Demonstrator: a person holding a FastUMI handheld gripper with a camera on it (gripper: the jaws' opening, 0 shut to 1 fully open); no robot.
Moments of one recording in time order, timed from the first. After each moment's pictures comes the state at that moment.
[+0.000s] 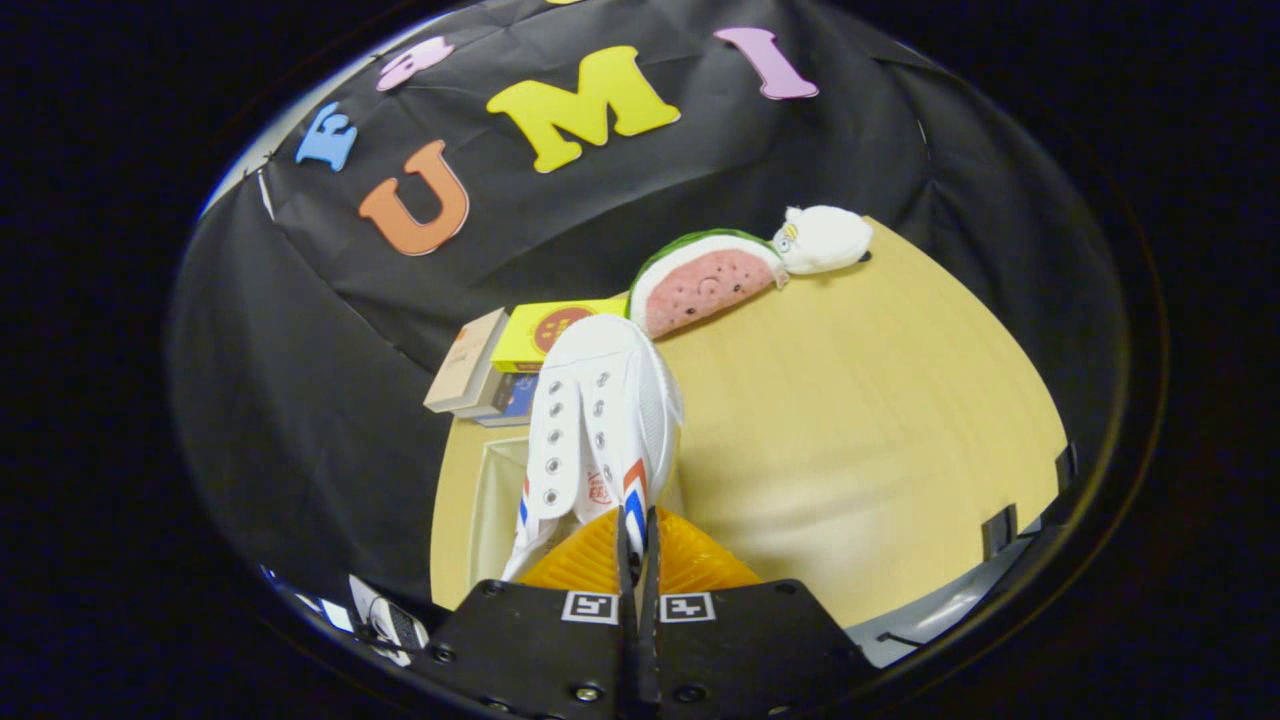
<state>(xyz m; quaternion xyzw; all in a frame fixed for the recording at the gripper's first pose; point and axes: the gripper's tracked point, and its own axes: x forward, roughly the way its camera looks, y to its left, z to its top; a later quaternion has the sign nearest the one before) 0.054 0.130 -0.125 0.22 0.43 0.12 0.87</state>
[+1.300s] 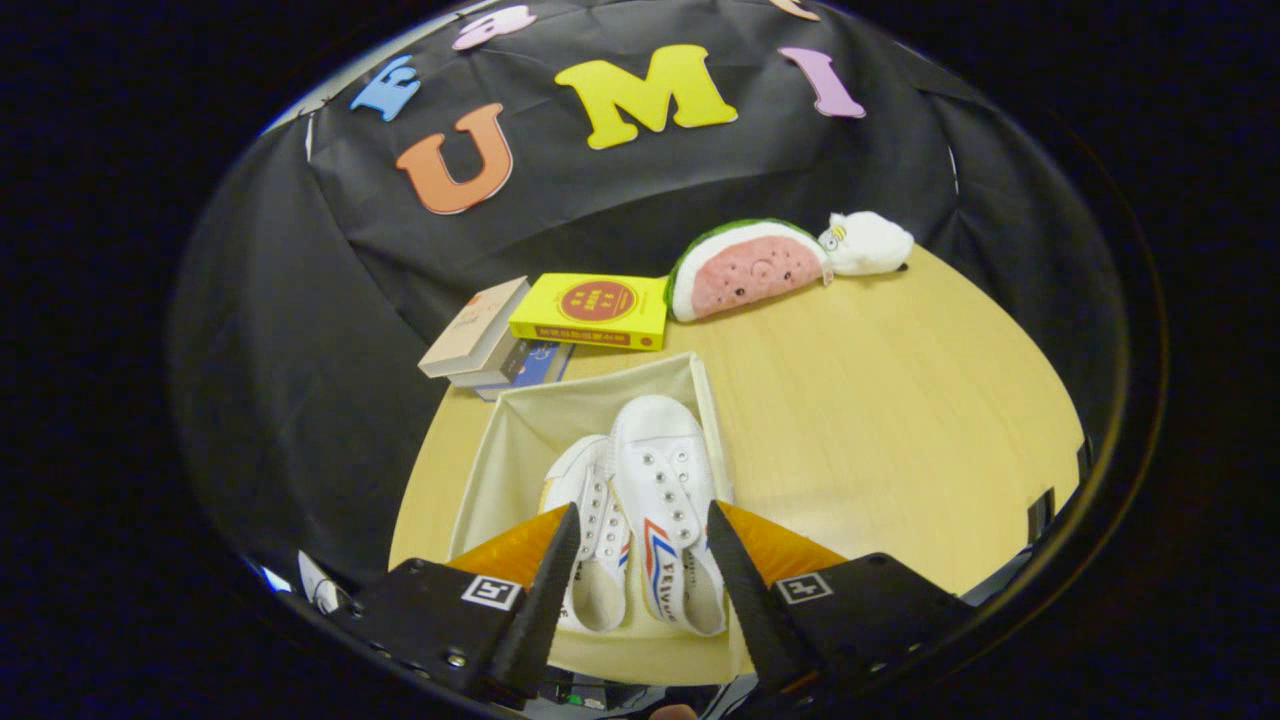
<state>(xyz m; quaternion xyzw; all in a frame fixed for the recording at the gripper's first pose) 0.043 0.203 -0.177 0.16 0.37 0.11 0.91</state>
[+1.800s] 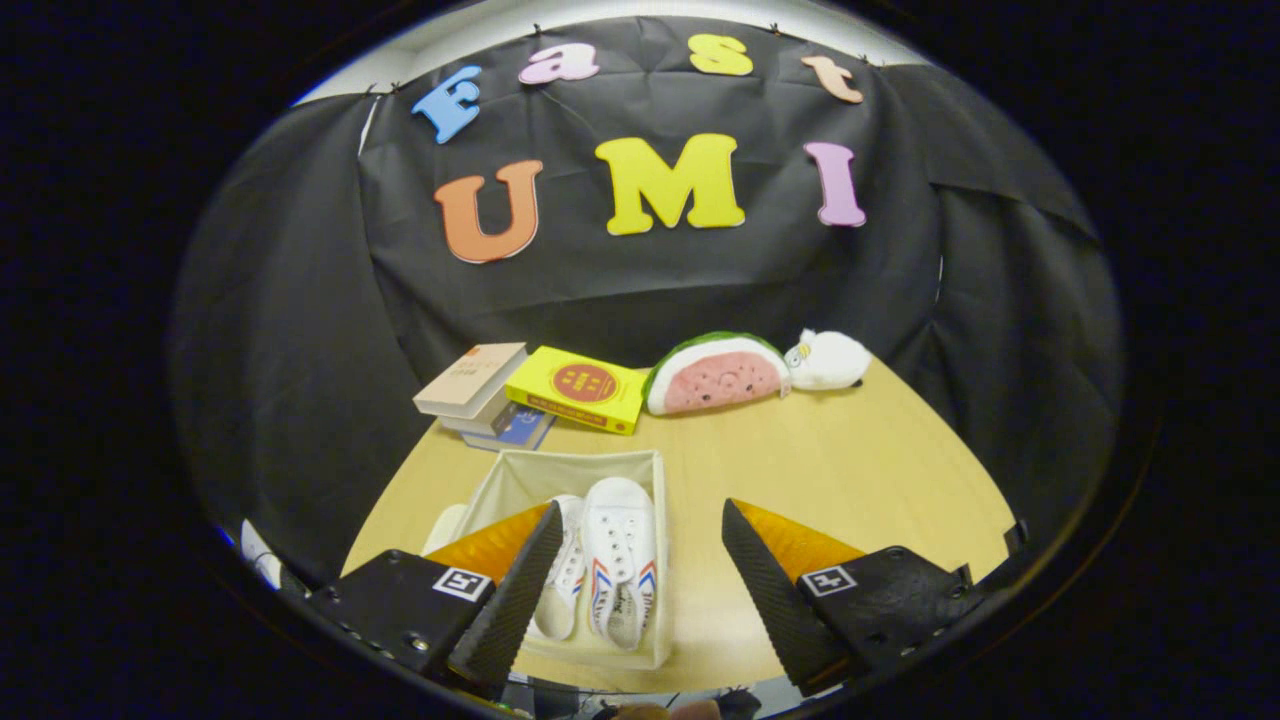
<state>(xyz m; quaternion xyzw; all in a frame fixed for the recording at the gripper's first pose) 0.020 0.145 -0.095 0.08 0.25 0.07 0.96</state>
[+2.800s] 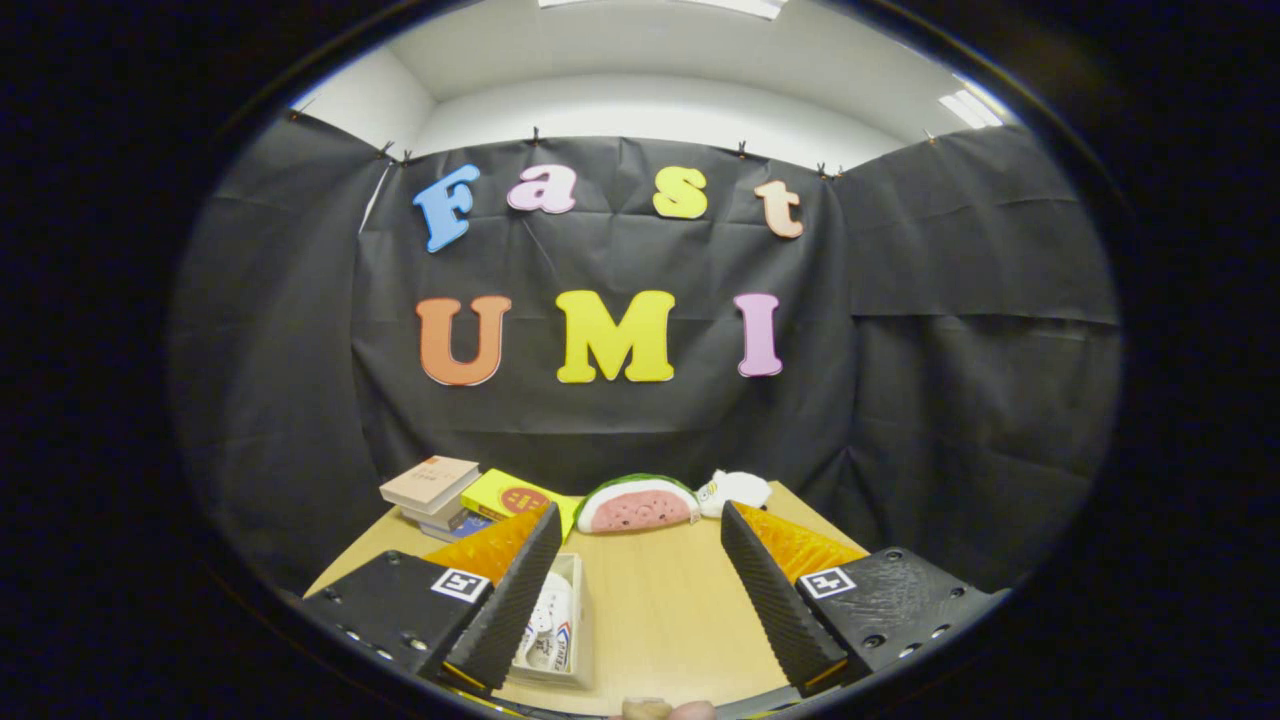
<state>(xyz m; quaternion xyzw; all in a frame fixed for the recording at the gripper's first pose) -0.057 0.068 0.008 0.07 0.06 -0.01 1.00</state>
